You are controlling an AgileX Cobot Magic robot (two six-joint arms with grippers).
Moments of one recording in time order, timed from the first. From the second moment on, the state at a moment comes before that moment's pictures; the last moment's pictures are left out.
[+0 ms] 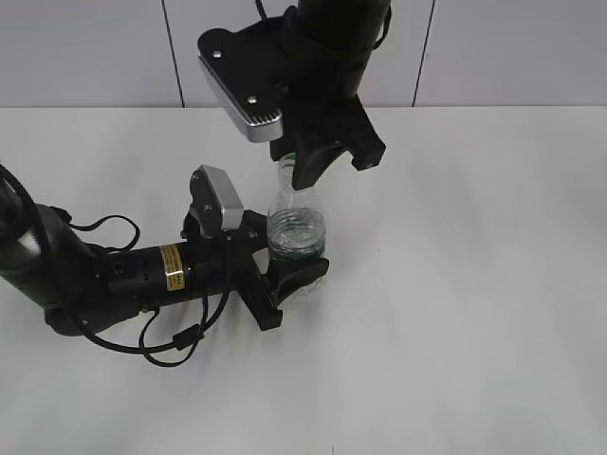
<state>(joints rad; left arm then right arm) -0.41 2.28 -0.85 0.83 -1.21 -0.20 0.70 2.05 -1.87 0.14 1.23 -1.63</state>
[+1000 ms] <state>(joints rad) -0.41 2.28 -0.86 0.84 -1.20 -0.20 0.70 2.05 -1.87 0.15 1.23 -1.67</state>
